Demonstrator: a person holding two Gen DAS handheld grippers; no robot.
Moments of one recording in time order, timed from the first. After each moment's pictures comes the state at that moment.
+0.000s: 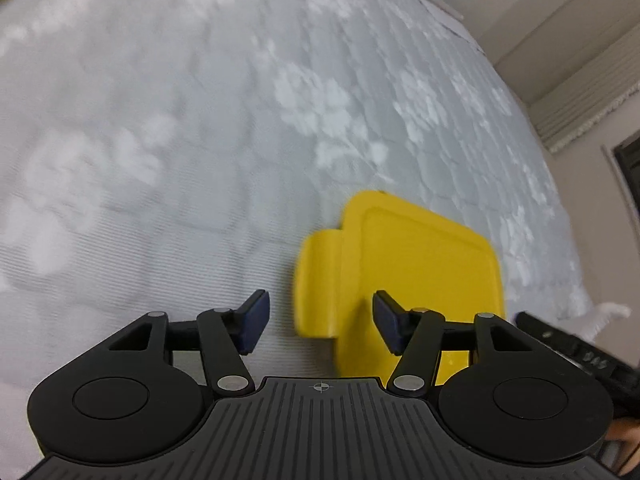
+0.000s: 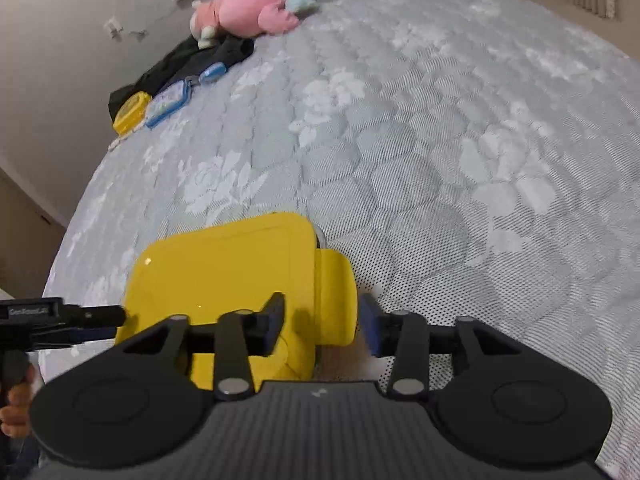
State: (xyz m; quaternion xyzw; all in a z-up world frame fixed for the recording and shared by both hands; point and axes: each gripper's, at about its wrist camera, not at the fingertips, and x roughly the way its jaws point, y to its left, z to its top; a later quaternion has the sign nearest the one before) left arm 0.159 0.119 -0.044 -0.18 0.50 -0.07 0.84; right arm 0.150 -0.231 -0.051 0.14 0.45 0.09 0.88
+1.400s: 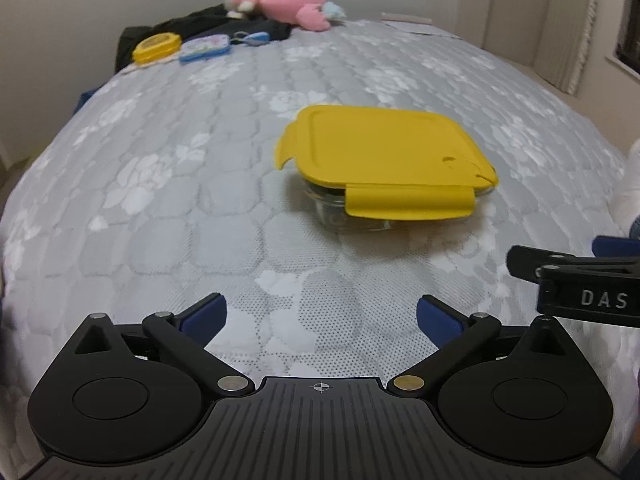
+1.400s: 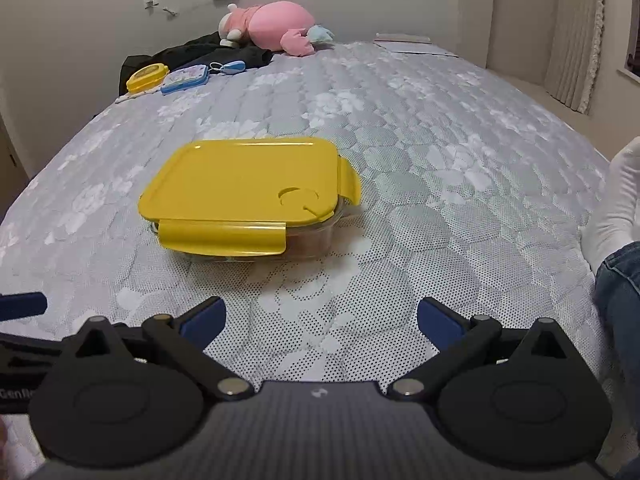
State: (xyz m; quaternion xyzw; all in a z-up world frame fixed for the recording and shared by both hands) left arm -0.023 0.021 -0.050 0.00 0.41 0.00 0.91; right arm -0.007 -0.173 -0.054 0.01 0.39 0.05 0.92
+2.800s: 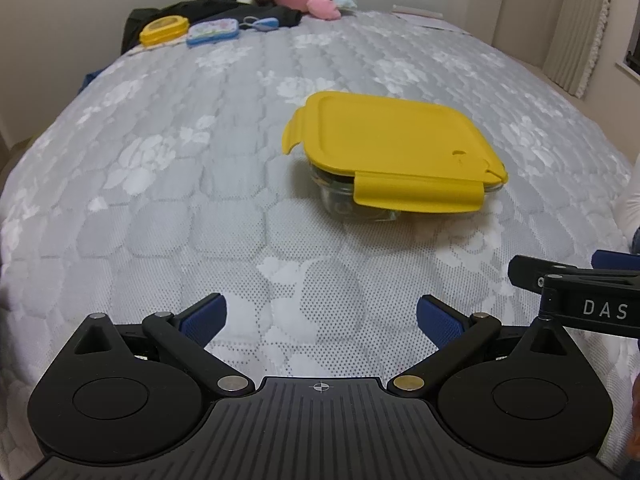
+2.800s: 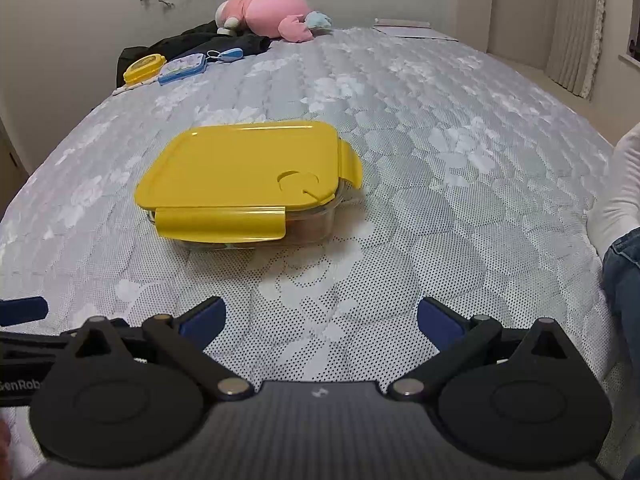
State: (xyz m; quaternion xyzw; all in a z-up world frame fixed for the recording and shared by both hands) left arm -0.021 0.026 -0.055 -0.02 0.43 0.00 0.90; right arm -0.004 -0.173 -0.061 0.01 0.41 0.05 0.91
